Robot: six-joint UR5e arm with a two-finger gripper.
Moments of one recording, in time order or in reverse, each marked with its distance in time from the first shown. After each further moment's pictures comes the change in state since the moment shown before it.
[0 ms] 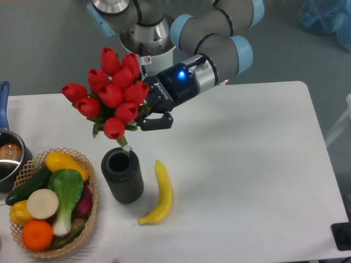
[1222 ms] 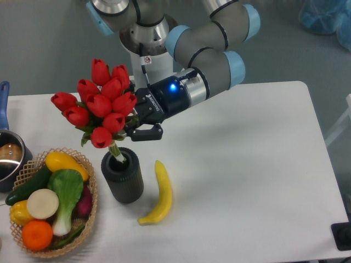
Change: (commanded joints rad) arm -0.011 -0.064 0.028 0.006 -0.003 0.035
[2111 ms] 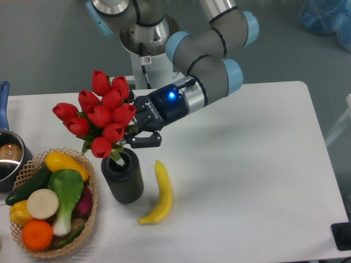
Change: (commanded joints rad) arm -0.014 -0.011 -0.031 0.006 0.011 0.017
